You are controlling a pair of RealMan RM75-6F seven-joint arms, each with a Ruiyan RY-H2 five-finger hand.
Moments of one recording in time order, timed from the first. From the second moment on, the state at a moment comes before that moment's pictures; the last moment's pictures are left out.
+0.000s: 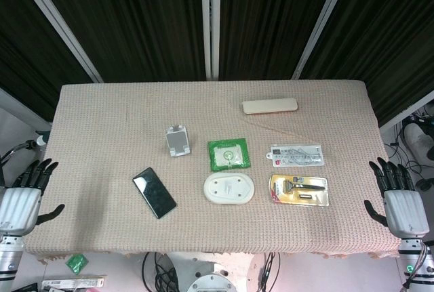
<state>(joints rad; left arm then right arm) -0.10 -1.14 -0.03 -1.57 1.53 1.49 0.08 0.06 -1.14 0.05 -1.62 -1.50 1.49 -0.11</state>
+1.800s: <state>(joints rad) -0.82 -1.39 0.15 -1.02 2.10 1.07 -0.08 0.03 -1.12 0.05 -1.69 -1.48 1.52 -0.18</state>
